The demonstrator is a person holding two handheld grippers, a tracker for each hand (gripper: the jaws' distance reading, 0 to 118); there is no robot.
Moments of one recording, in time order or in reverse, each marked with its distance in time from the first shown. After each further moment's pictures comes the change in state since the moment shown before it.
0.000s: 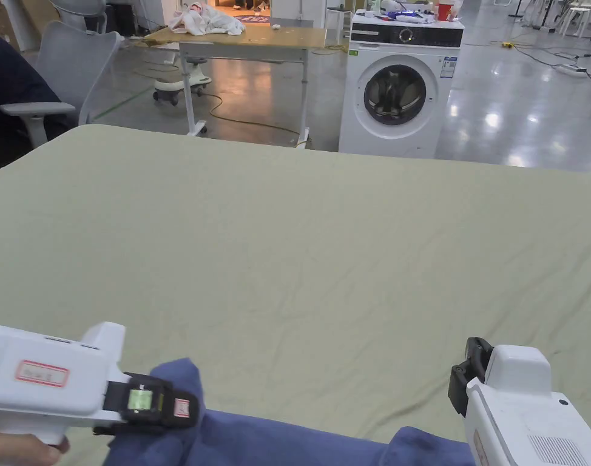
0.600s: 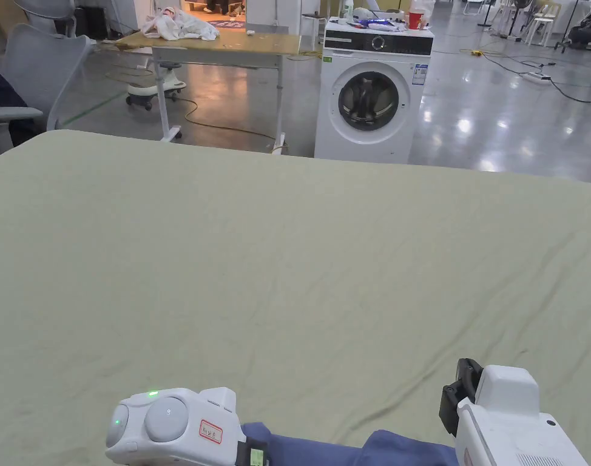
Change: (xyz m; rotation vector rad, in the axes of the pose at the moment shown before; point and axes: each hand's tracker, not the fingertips) left arm 0.021 -0.027 -0.162 -0.130 0.229 0.022; right arm 0.020 -0.015 0.005 -0.041 -0.047 -0.023
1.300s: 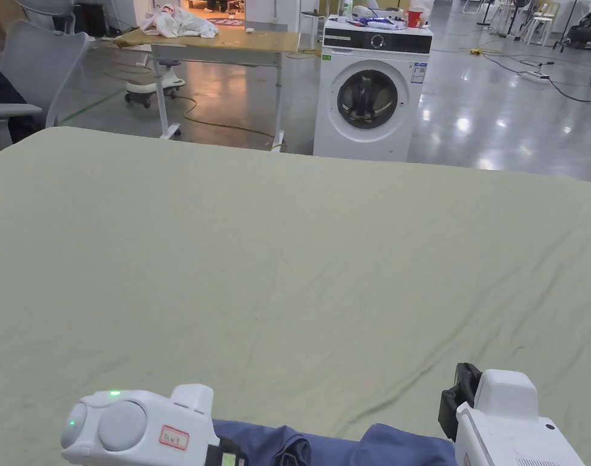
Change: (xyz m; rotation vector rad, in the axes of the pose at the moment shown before) left arm -0.009 -0.019 0.034 -0.015 -0.021 -0.132; right arm 0.002 -0.005 0.010 -0.016 0.006 0.008
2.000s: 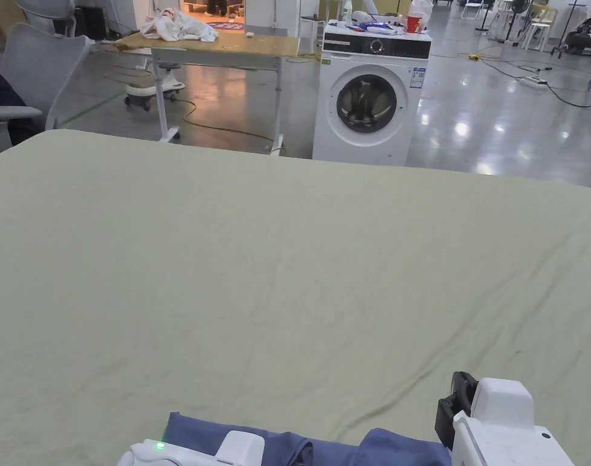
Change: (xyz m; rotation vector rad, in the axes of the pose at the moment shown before) left arm 0.028 -0.031 -0.038 0.007 -0.203 -0.098; right arm -0.002 -0.005 -0.001 -0.013 0.007 -0.006
